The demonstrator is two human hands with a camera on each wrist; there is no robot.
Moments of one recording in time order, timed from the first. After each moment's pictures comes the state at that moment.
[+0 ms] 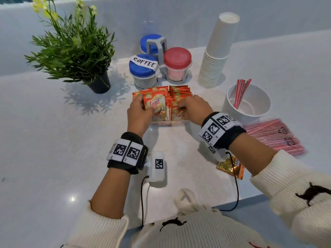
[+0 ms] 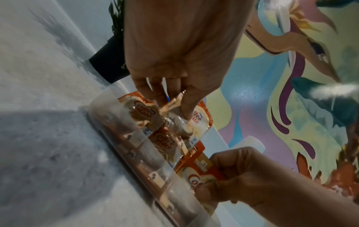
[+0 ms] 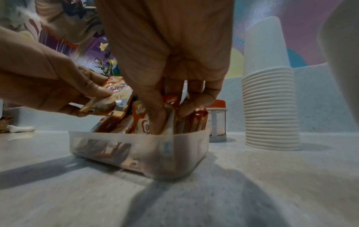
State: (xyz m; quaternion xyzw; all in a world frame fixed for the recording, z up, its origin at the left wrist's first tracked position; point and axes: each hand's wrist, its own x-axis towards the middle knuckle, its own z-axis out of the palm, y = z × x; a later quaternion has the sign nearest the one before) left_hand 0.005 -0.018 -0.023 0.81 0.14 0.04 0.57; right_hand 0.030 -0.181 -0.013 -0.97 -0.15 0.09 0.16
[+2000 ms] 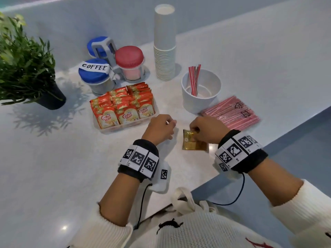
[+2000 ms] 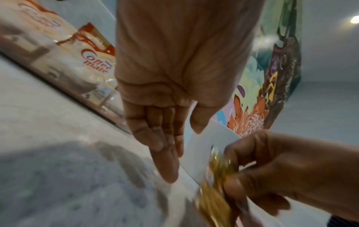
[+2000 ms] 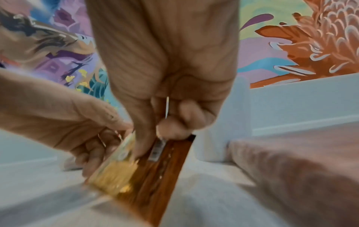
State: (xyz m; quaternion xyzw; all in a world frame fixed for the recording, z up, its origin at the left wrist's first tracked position) left_hand -0.024 -0.125 -0.040 0.86 -0.08 -0.25 0.43; right_hand -0.063 -0.283 -0.025 -0.97 -0.02 0.21 0.14
